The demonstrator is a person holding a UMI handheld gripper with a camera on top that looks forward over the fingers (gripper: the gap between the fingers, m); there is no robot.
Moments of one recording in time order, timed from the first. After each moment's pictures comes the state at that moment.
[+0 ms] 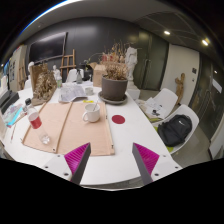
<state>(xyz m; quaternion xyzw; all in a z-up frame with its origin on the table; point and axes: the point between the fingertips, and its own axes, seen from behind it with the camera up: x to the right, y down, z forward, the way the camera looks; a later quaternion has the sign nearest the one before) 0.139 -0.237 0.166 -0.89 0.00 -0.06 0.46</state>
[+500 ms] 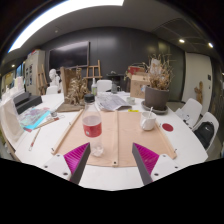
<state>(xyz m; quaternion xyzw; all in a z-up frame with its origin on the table) -0.127 -0.212 0.135 -0.85 -0.06 0.04 0.52</state>
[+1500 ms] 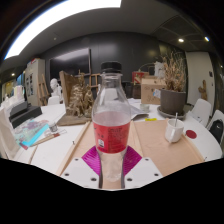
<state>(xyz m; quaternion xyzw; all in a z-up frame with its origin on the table) -0.221 -0.078 0.107 -0.82 -0.04 0.08 0.56</state>
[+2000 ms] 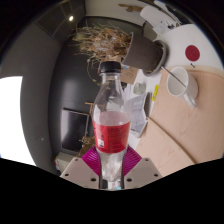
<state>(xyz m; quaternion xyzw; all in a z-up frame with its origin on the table) -0.168 0.043 0.221 -0.67 0.36 0.50 0.41</state>
